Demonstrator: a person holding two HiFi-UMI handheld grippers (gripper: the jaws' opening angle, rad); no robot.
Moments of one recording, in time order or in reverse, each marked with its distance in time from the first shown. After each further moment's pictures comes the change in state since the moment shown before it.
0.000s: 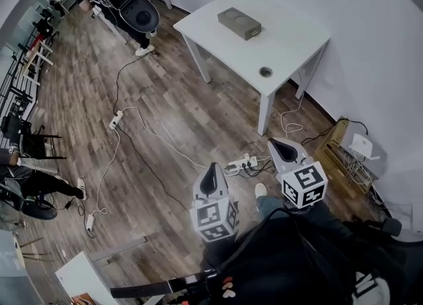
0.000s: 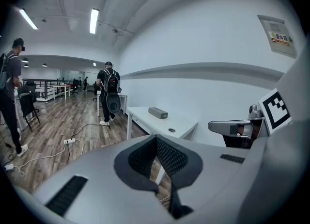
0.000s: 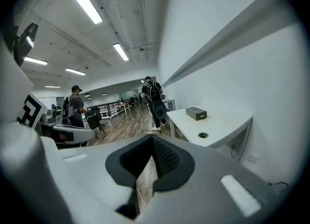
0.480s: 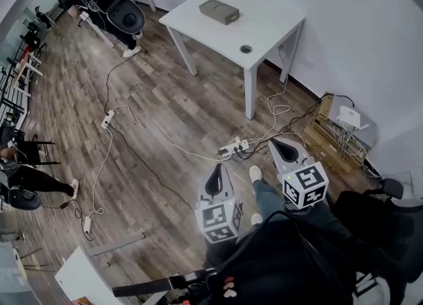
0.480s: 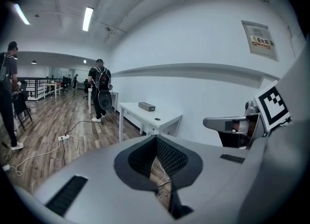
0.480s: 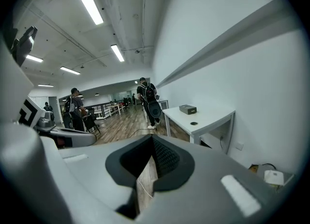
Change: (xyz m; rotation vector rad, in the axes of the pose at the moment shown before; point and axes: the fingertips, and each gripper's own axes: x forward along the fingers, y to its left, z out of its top) left arm -0.129 -0.037 -0.083 0.035 0.026 -0.114; right arm -0.133 0.071 -0.068 0.017 -0.018 -0.099
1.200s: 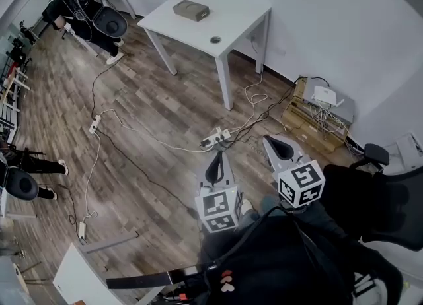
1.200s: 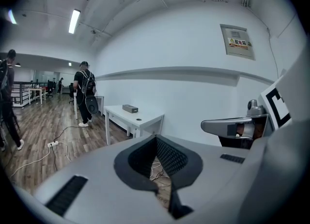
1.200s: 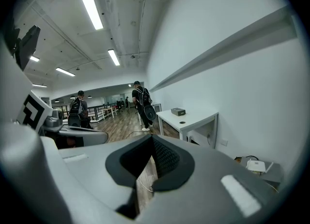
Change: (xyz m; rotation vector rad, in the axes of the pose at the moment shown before) left arm -0.090 -0.100 -0.016 0.096 -0.035 -0.132; right arm -0.150 0.026 -0.027 0.024 -0.045 -0.091
